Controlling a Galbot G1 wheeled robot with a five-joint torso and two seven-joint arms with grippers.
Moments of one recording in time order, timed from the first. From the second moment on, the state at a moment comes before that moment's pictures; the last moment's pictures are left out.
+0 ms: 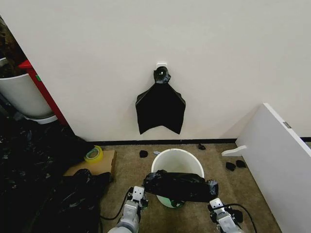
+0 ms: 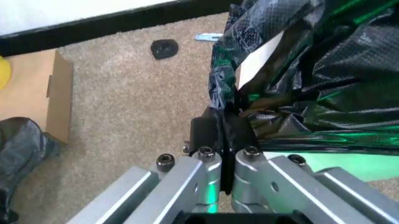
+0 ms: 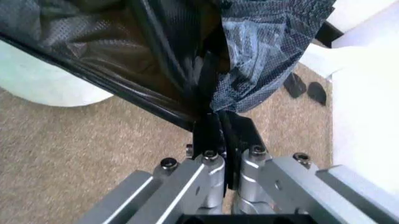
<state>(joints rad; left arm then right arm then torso) 1.45 -1.14 0.06 -1.99 -0.30 0.36 -0.49 -1.63 0.78 0.06 2.09 0.34 -0.50 0.63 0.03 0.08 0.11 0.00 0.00</state>
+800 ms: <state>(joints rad) 1.64 -1.07 -0.05 -2.23 -0.33 0.45 -0.59 -1.82 0.68 0.09 2.45 0.54 -0.61 0.76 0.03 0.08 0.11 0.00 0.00</state>
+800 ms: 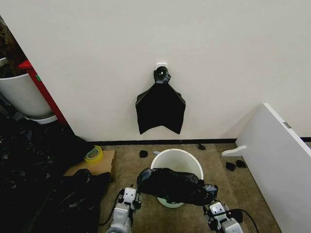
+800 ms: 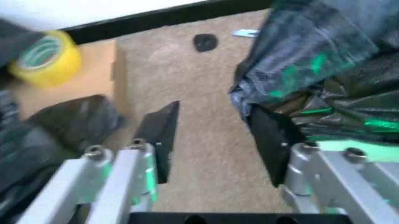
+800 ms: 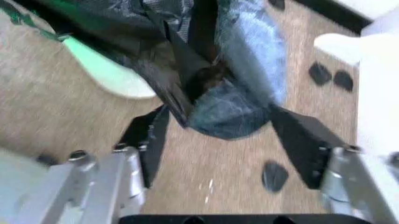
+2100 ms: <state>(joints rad) 1.59 -1.07 -0.13 -2.48 -0.46 0.43 -0.64 -0.98 0.71 0.11 1.94 0.58 -0.56 -0.18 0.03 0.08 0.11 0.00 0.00</state>
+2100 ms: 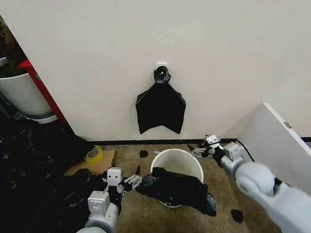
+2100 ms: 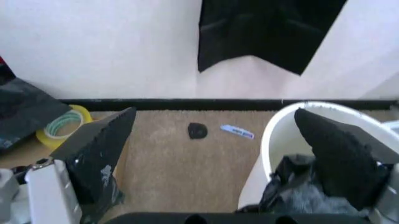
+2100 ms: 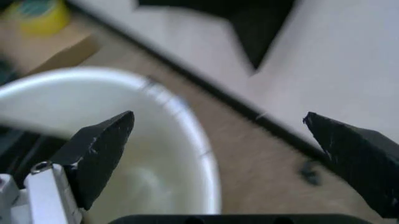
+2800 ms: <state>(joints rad) 1.64 -1.11 -0.14 -2.48 -0.48 0.42 -0.71 -0.76 0.92 -0.02 1.59 0.29 -0.62 -0.43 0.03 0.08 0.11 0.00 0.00</state>
